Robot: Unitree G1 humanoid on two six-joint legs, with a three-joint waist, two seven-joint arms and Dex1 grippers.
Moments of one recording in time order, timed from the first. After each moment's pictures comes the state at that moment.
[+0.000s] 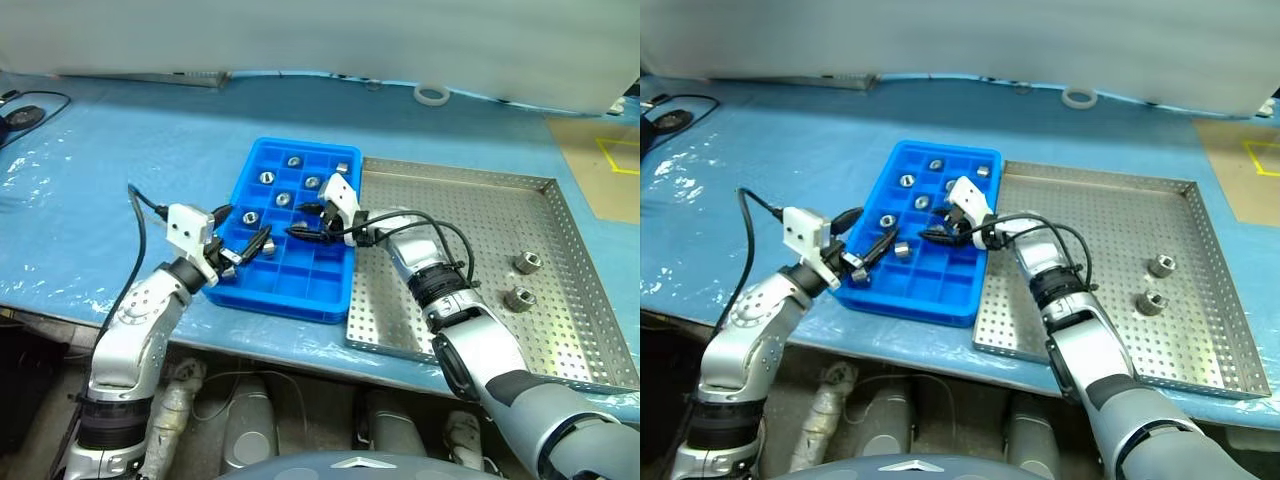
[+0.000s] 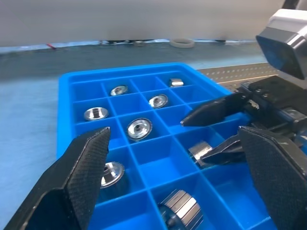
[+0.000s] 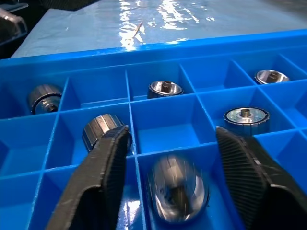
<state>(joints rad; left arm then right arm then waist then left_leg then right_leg) -0.15 0.34 0.09 -0.31 -0.38 0.36 -0.52 -0.86 -0.15 0.19 0.73 0.06 0.06 0.94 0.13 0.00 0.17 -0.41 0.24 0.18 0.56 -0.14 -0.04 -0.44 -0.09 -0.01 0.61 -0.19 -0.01</state>
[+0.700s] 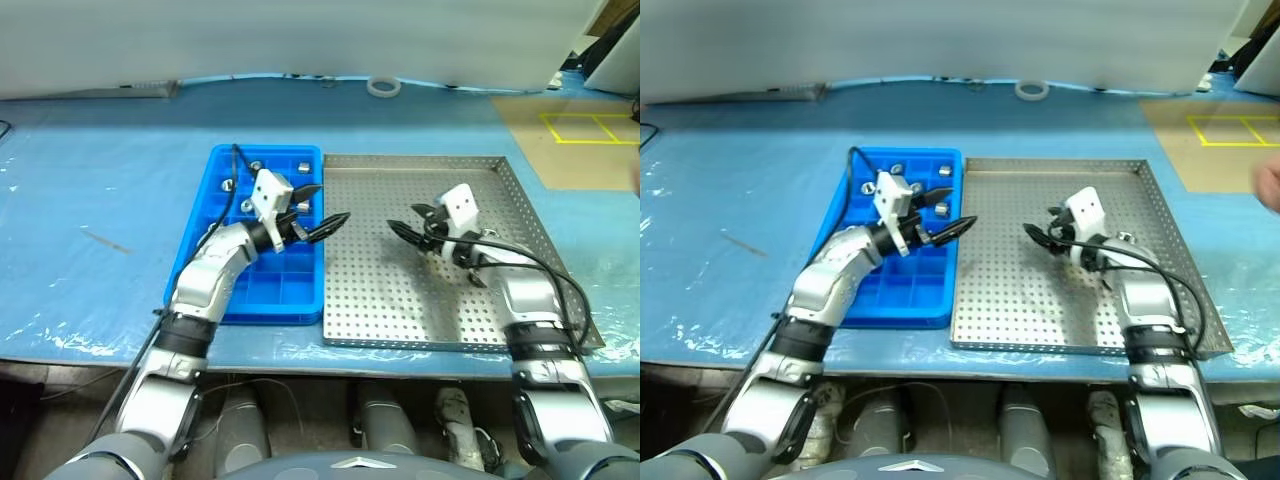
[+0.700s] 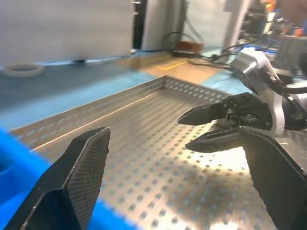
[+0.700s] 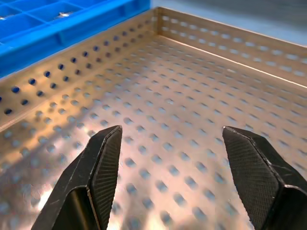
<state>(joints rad) -0.57 0.18 -0.11 0.19 -0.36 0.19 -0.81 -0.41 -0.49 -0.11 0.18 0.17 0.34 0.71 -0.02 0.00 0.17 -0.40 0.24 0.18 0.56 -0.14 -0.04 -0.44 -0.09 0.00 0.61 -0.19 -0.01</state>
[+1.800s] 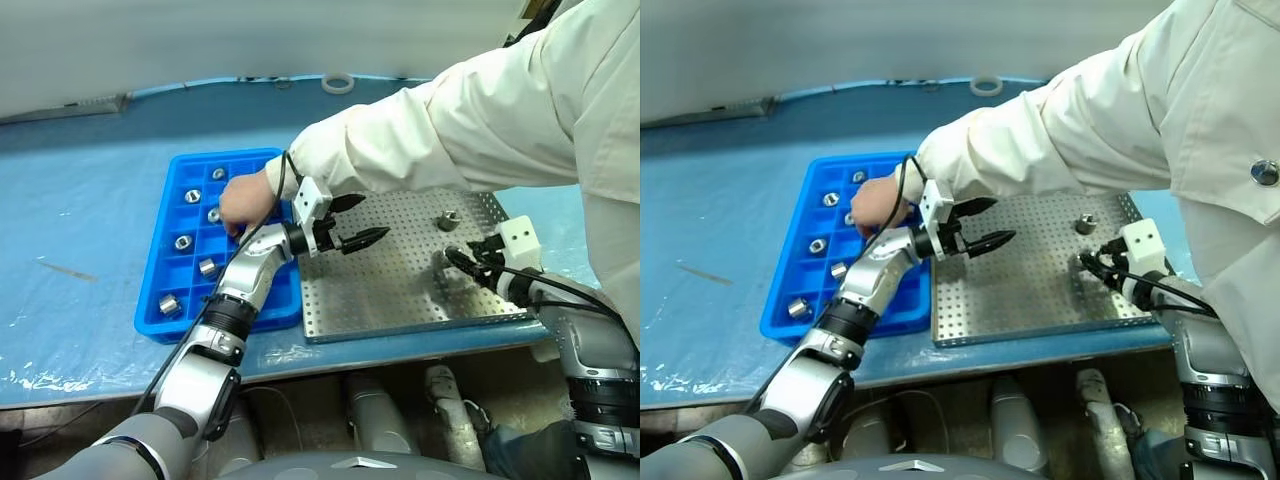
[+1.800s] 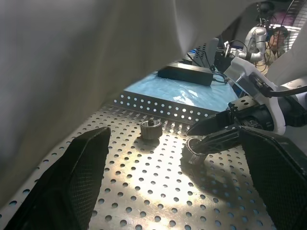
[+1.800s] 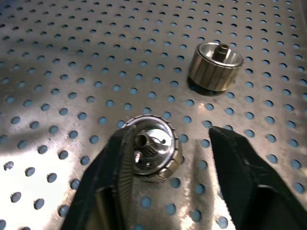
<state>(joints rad) -0.67 0.03 -0.13 0.48 -0.30 0.03 -0.95 -0.17 -0.60 -0.23 -0.09 0.26 0.65 0.59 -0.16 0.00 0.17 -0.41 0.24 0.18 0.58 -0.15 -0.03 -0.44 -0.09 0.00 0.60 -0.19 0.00</state>
